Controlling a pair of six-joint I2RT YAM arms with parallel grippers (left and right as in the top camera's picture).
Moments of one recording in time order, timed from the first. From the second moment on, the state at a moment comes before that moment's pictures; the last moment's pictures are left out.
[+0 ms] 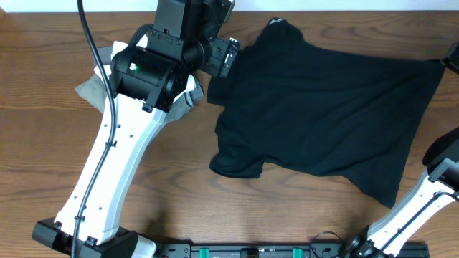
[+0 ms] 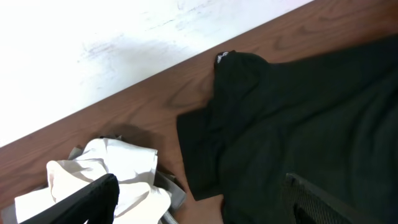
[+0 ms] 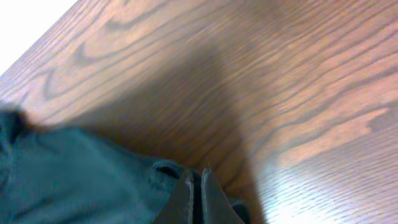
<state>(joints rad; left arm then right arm) -0.43 1.63 1.92 -0.97 -0.01 0.09 -0.59 2.30 2.30 -1.14 -0.30 0.10</state>
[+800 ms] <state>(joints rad) -0.43 1.63 1.92 -1.15 -0.01 0.09 -0.69 2.30 2.30 -1.50 -0.29 0.12</state>
